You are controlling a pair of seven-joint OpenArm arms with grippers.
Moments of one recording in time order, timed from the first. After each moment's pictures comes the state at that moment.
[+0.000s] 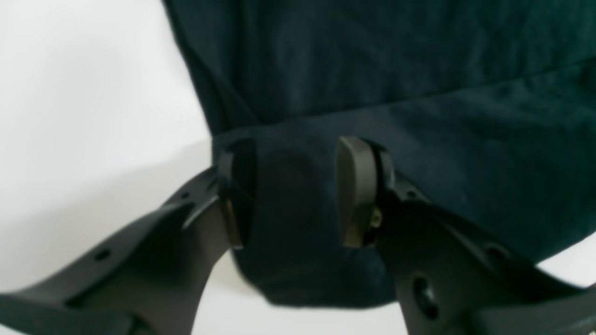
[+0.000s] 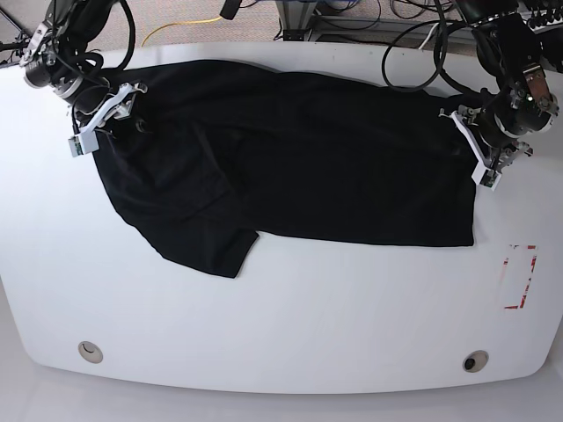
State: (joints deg) left arm 9.5 -12.1 -29.5 105.0 -20.3 -42.8 66.2; right arm -18.4 10.0 40.3 106.1 55.2 40.8 -75.2
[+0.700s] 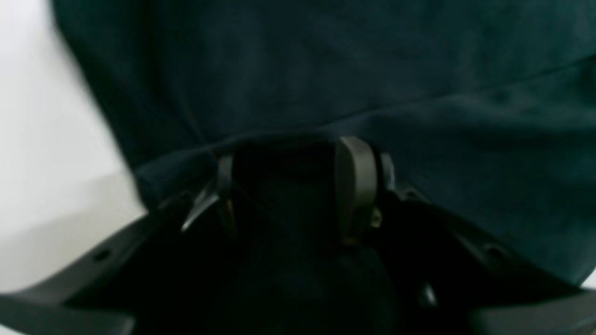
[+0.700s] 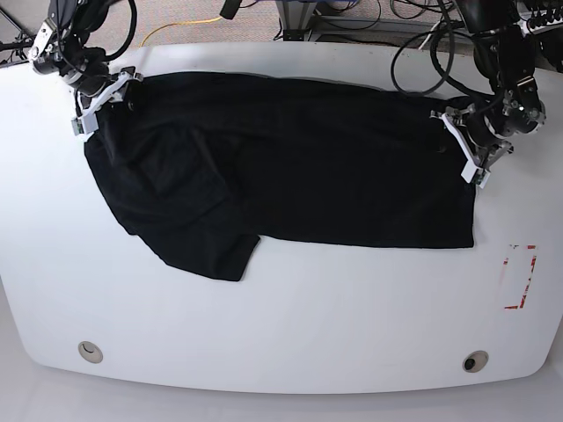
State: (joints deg) left arm 7.5 -15.1 -25.2 88.8 -21.3 -43.0 55.4; right arm -19.7 12.1 39.8 89.3 42.4 41.9 -65.0
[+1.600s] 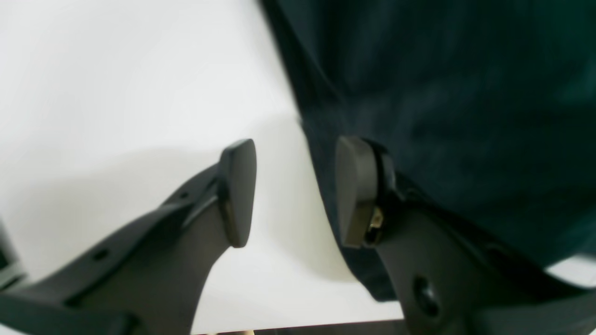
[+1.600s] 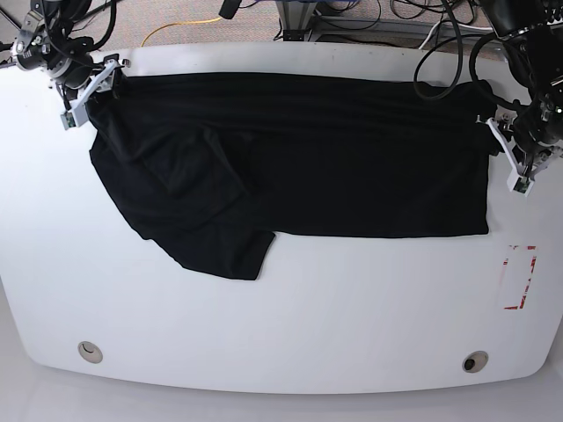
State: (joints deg) left arm 6.8 -20.2 -32.0 100.8 -20.1 -42.7 70.4; right arm -25.6 16.8 38.8 99.4 43.0 40.6 -67.4
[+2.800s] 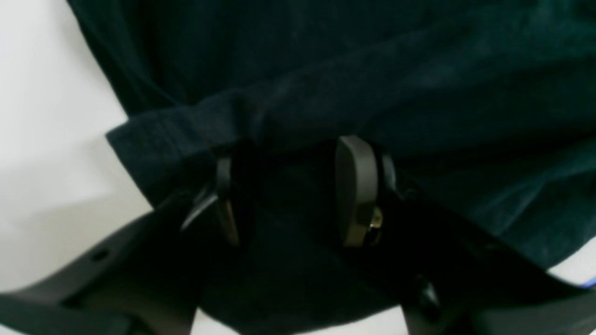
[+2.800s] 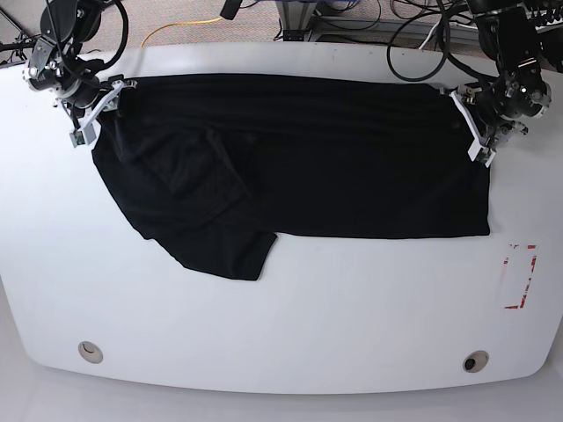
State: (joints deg) left arm 14.8 -15.0 -27.1 97.3 -15.1 -42.9 60.8; right arm -18.5 15.5 35.1 91.5 29.4 40.9 -61.3
